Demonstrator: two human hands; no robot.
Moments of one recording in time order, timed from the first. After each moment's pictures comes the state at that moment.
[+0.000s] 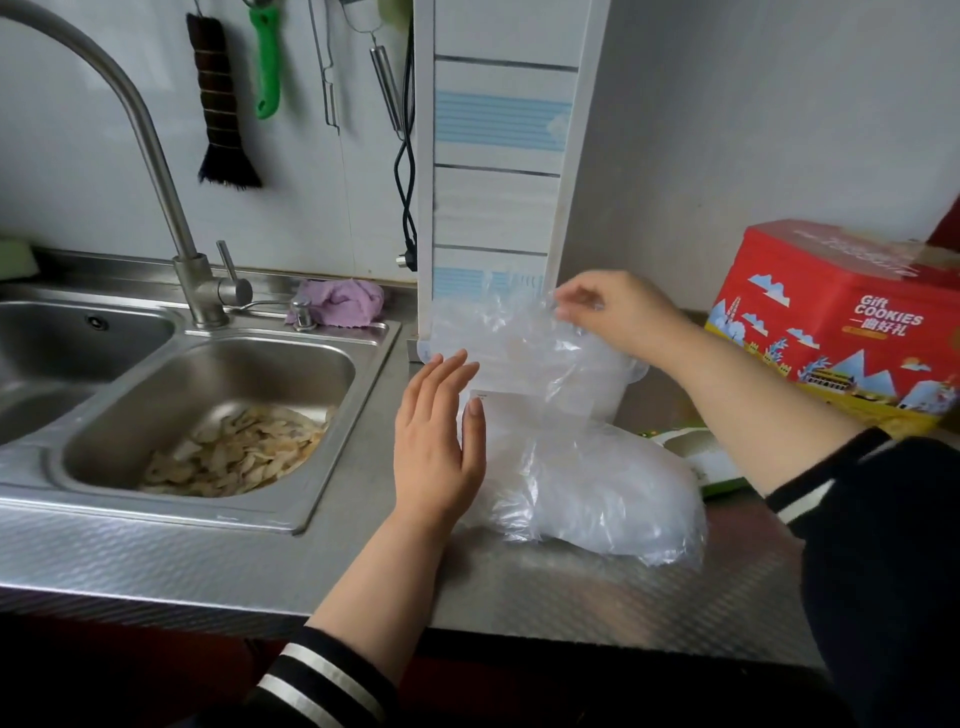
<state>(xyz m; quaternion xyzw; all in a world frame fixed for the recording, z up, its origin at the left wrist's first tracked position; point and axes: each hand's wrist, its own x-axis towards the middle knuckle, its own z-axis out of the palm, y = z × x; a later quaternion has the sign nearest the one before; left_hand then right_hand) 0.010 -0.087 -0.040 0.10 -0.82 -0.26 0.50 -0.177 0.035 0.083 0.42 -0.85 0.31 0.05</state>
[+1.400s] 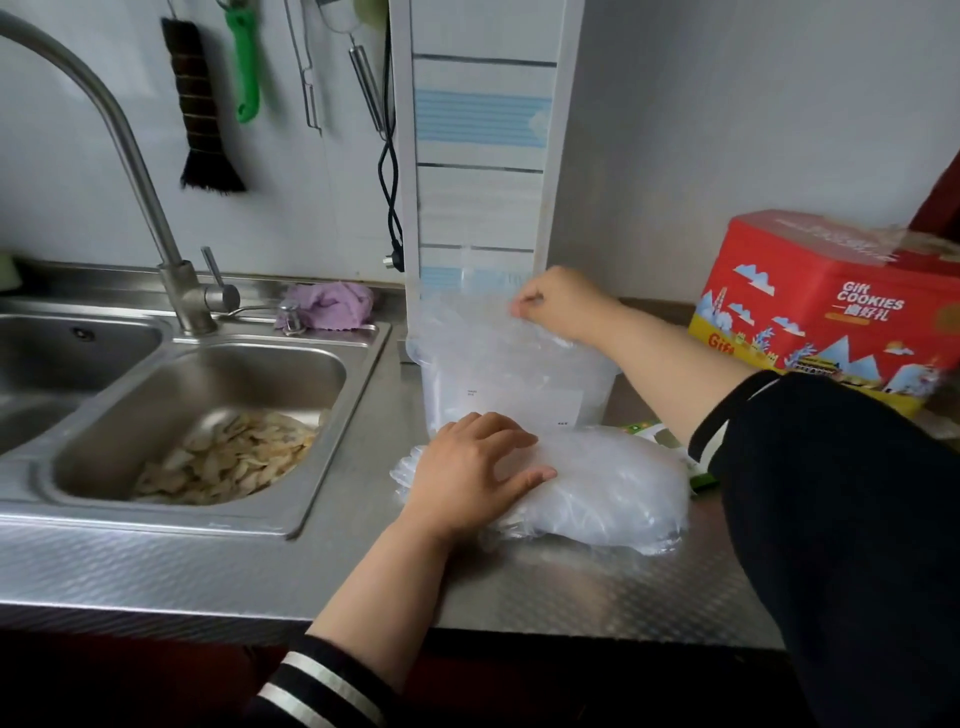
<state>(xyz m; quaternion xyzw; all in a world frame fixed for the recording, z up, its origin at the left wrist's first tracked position) 0.001 -0.079 -0.057 -0.02 -0.91 -0.20 0.36 -0.182 -0.008 0.081 0.43 -0.88 0.22 0.01</state>
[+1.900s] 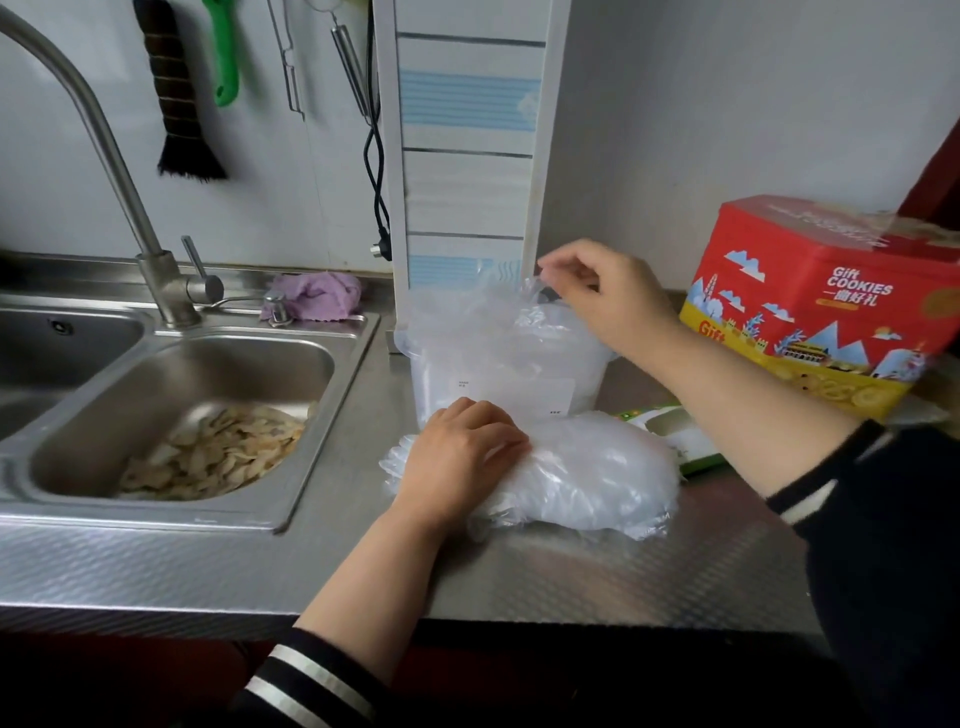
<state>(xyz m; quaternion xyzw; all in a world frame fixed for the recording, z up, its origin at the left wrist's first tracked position) -0.007 -0.082 -0.063 -0.05 -0.89 -0.18 0.40 -0.153 0.050 0.077 0.45 -0.78 0.41 0.16</state>
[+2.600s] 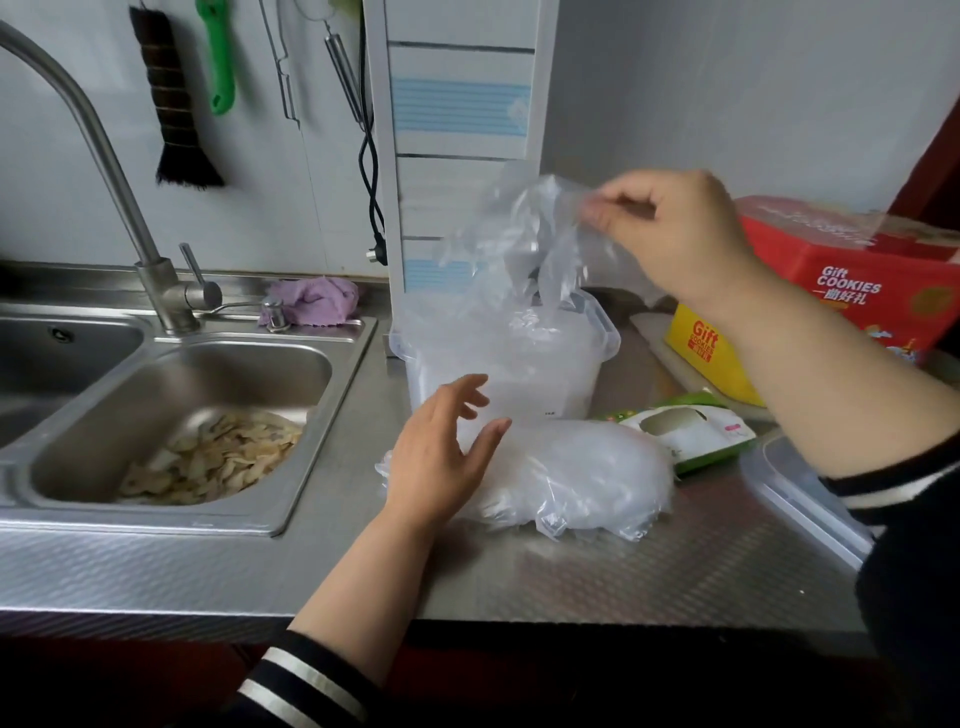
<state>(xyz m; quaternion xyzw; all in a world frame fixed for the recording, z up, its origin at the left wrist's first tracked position) 0.010 -0.074 -0.046 0.07 -0.85 -0.33 0.40 -0.131 0.083 0.146 0.44 -0.77 0.41 0.21</state>
